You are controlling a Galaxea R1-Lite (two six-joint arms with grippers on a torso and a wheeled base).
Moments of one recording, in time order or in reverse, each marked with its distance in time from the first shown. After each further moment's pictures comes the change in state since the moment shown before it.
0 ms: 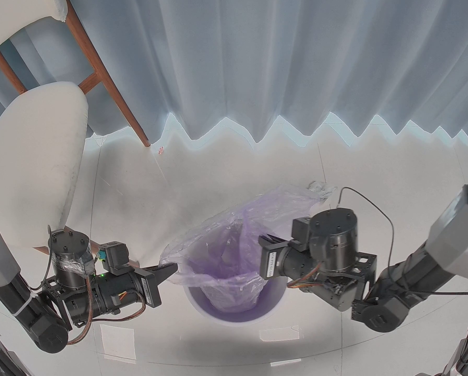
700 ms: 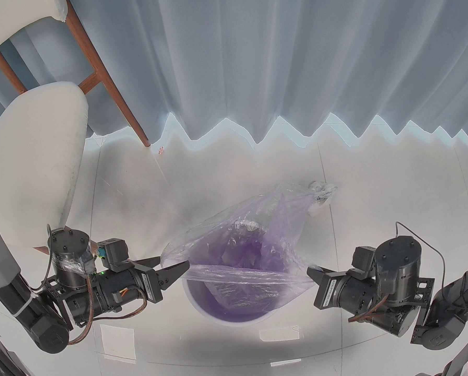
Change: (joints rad) left arm -0.015 -0.002 -0.008 -0.019 0.054 -0.027; right arm -0.026 -0.254 0.393 -0.028 -0.006 0.223
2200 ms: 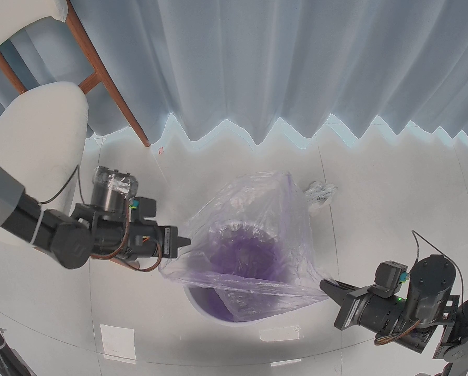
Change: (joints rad) left arm 0.084 0.086 -0.660 0.916 -0.143 0.078; right arm 0.076 -0.130 0.179 -0.113 -0.013 0.005
